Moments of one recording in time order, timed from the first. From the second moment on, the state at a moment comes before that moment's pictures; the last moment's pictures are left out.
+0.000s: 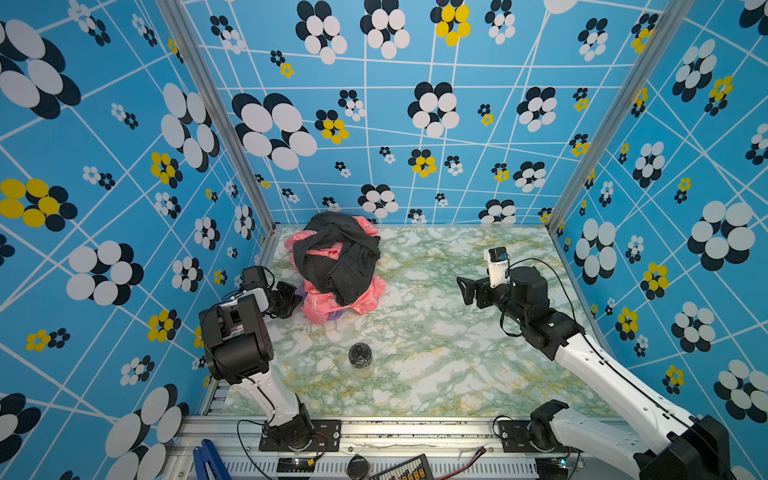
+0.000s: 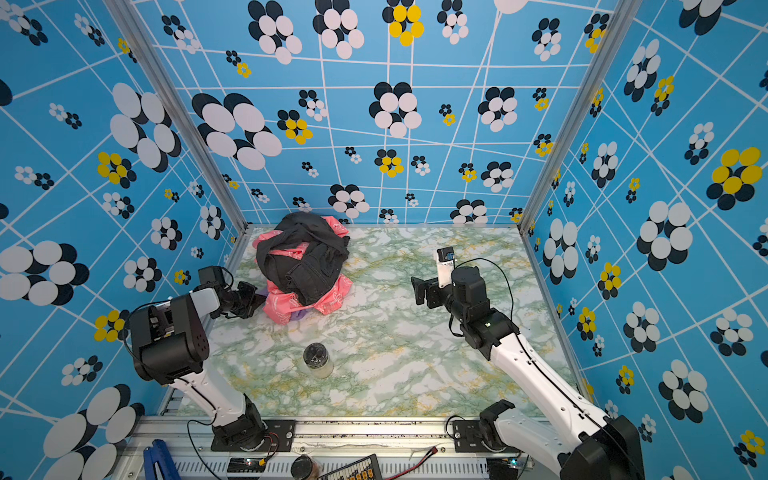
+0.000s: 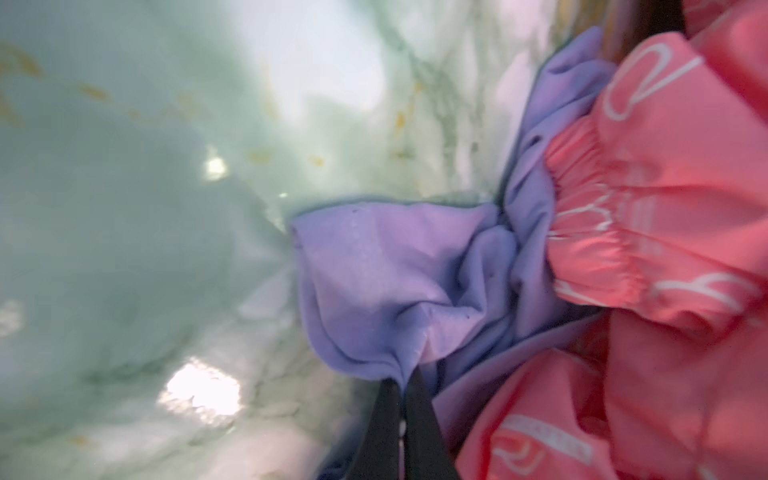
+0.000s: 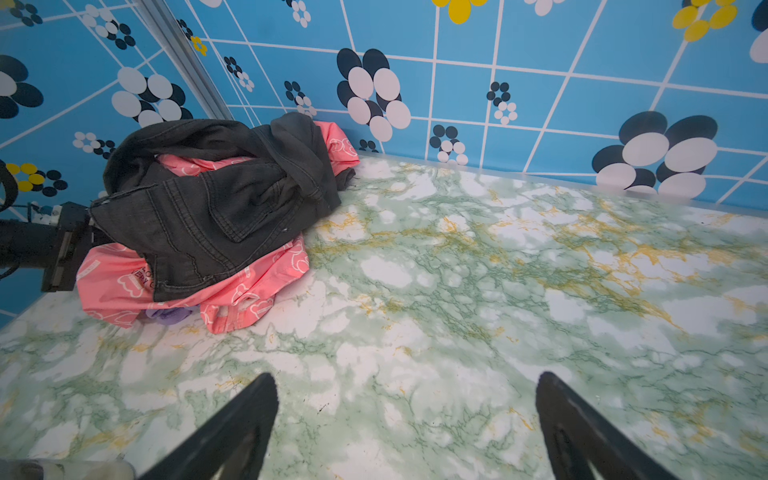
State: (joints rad) left arm 0.40 1.79 1.01 -0.27 0.52 -0.83; right arm 0.46 1.04 0.81 -0.15 0.05 0.12
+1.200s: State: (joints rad) left arm 0.19 1.59 1.84 -0.75 0.21 -0.61; right arm 0.46 0.98 0.84 -0.30 0.15 0.12
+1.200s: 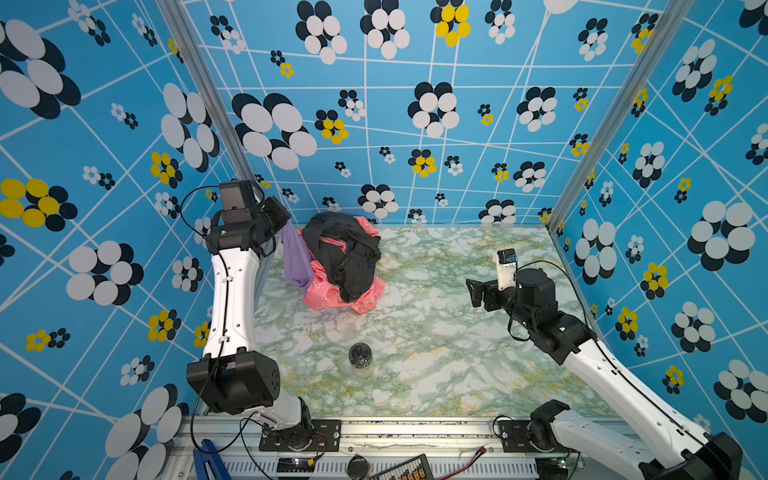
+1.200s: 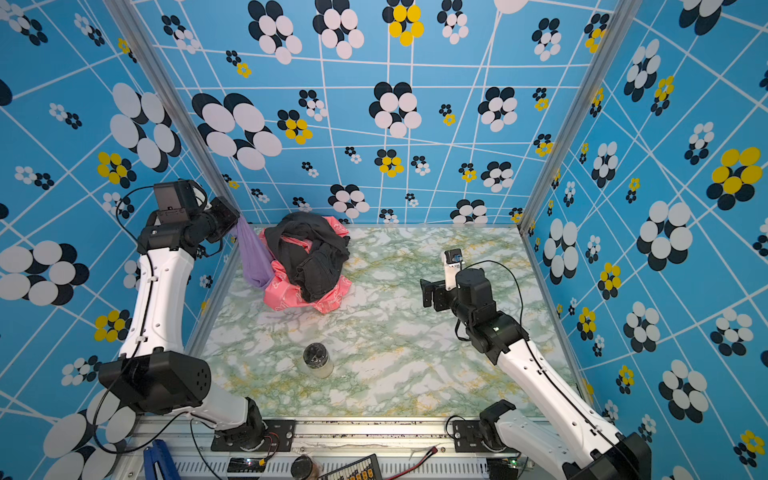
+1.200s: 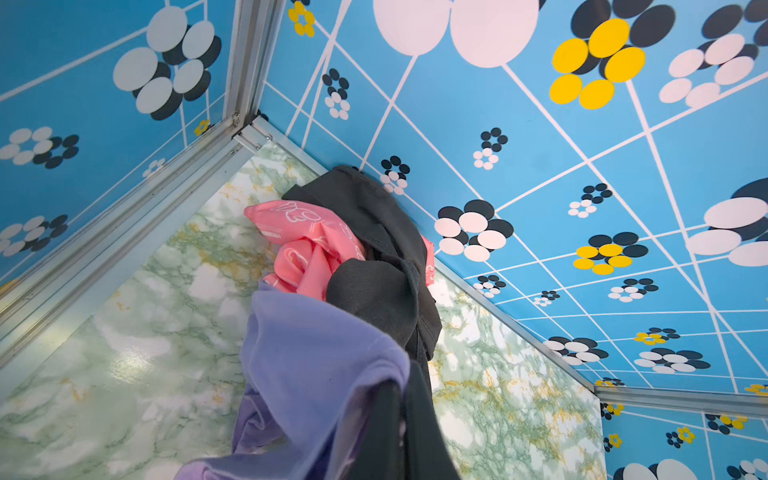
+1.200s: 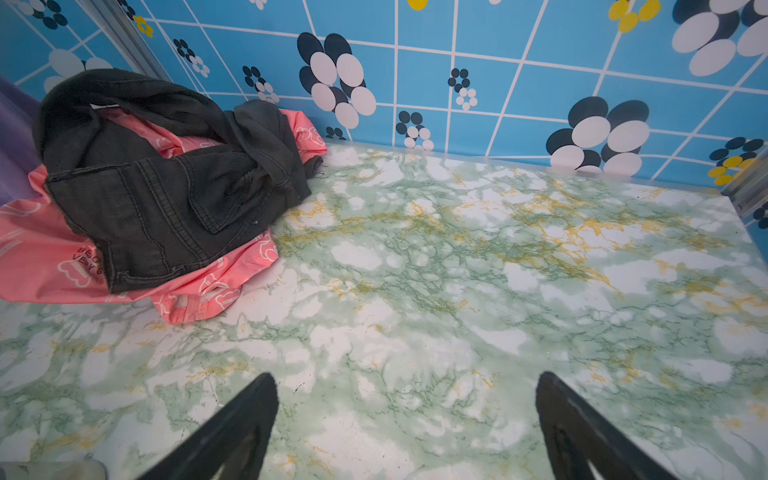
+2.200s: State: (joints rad) left arm -0.24 1.90 2.60 -0.95 0.18 -0.47; right arm 0.46 0.98 0.89 -0.37 0.18 0.13
